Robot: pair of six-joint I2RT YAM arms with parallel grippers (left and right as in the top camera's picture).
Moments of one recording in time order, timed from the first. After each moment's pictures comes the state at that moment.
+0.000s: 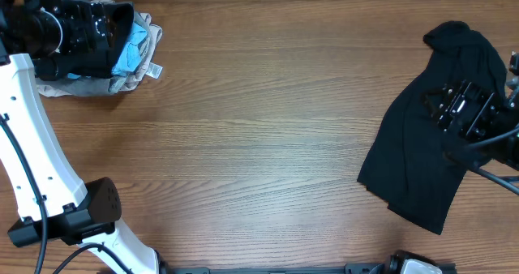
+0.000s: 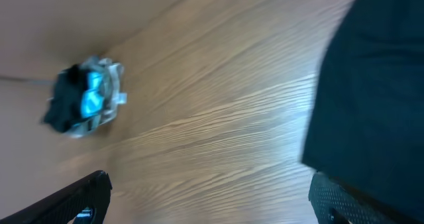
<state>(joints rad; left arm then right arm) 0.28 1.94 2.58 -1.62 0.30 0.07 -0.31 1.27 1.95 -1.64 -0.47 0.23</state>
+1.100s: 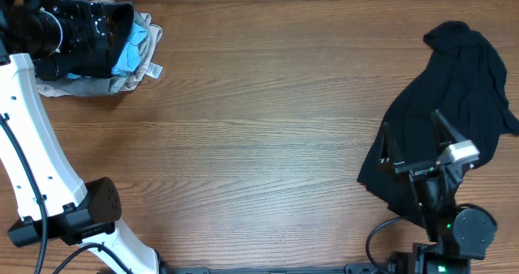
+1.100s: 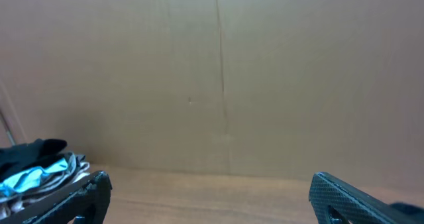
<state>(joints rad) 0.28 1.94 2.58 -1.62 0.30 0.06 -0.12 0.33 0.27 0.28 -0.36 0.15</state>
